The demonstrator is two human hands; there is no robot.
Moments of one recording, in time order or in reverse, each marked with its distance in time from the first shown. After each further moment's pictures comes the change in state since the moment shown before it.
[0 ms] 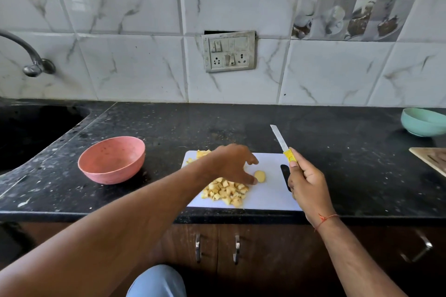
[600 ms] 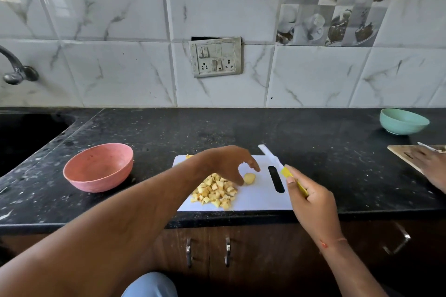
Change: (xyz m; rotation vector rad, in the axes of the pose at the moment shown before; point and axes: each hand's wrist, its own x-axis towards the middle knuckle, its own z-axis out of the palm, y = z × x) left_hand 0.021 0.008 -0.010 -0.032 -0.131 0.183; right_hand -0.051 -0.026 -0.036 -0.337 0.075 -0.171
